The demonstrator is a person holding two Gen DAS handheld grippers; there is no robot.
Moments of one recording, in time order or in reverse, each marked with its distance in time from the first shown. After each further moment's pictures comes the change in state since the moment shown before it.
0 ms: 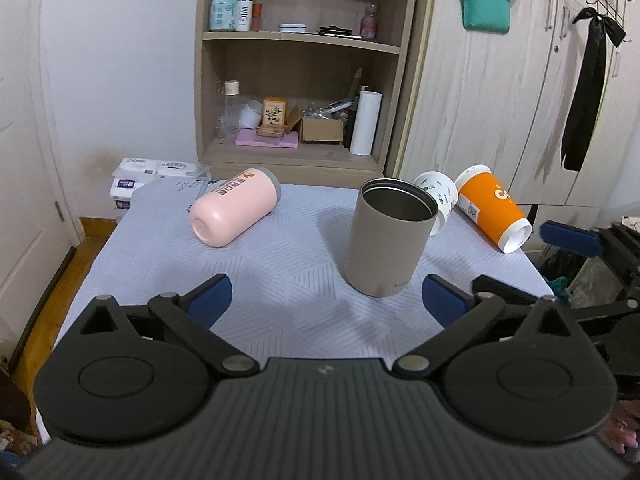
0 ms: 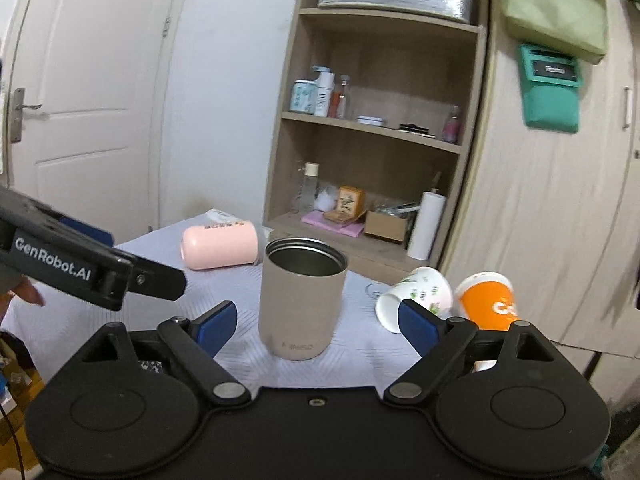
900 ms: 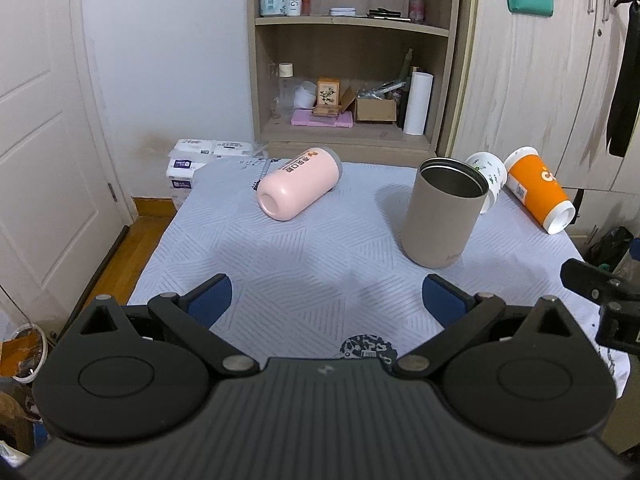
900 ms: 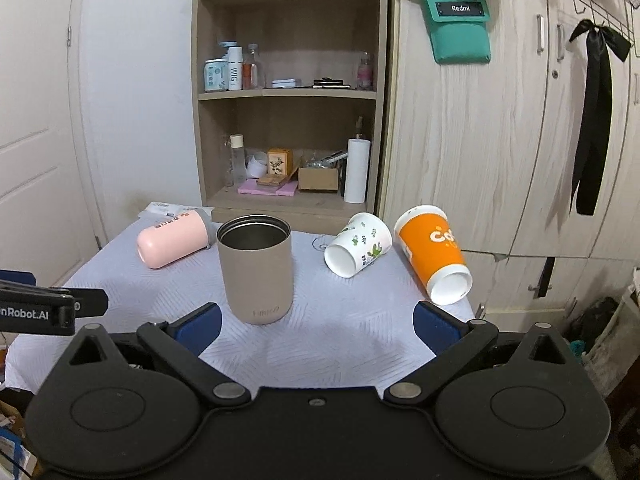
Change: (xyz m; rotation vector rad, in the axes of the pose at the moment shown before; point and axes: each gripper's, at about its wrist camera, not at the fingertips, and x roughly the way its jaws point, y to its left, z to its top) left arm -0.027 0.010 -0.002 -0.001 0.071 0.161; right arm -0.024 -0.004 0.003 0.217 0.138 -0.168
